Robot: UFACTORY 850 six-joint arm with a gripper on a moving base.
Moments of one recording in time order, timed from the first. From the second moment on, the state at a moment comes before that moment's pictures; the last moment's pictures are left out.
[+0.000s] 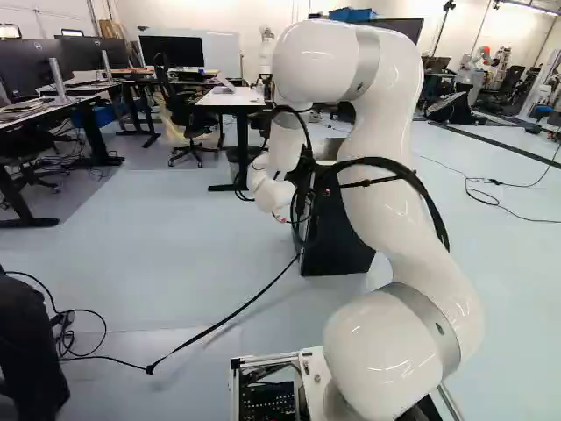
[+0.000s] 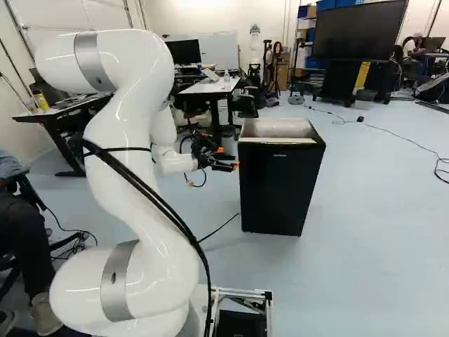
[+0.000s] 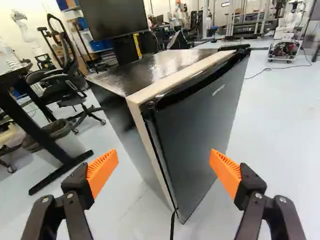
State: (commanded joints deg) arm 15.5 -36.7 -48.2 62.8 68.3 0.0
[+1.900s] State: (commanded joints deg) arm 11.8 -46.3 -61.0 70.0 75.2 0.0
